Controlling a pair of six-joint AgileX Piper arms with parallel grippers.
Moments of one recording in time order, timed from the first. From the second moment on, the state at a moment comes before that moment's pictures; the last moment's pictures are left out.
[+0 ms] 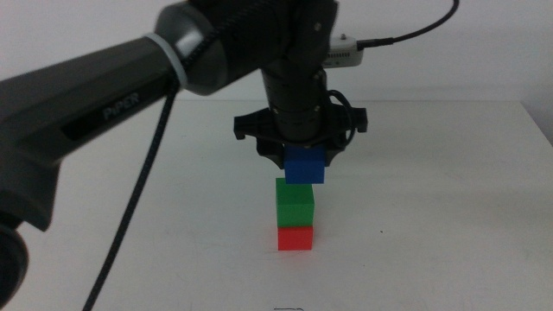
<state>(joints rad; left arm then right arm) -0.73 1.94 -1.87 0.07 1.23 -0.68 0.70 0.54 -0.90 -0.03 0.92 -0.07</state>
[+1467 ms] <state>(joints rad) -0.74 1.98 -1.82 0.10 1.24 -0.81 0.70 0.54 -0.90 -0.03 0.92 -0.07</state>
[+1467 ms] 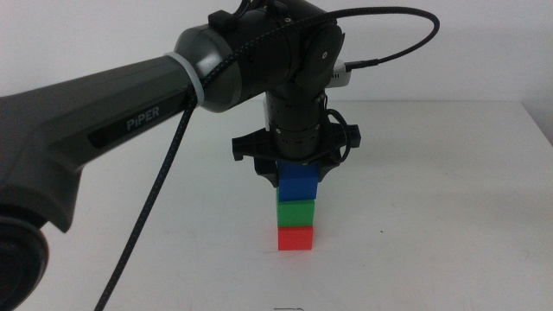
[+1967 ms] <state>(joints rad) -0.74 1.98 -1.82 0.10 1.24 -0.80 0.70 0.54 -0.90 -0.03 0.92 -0.07</state>
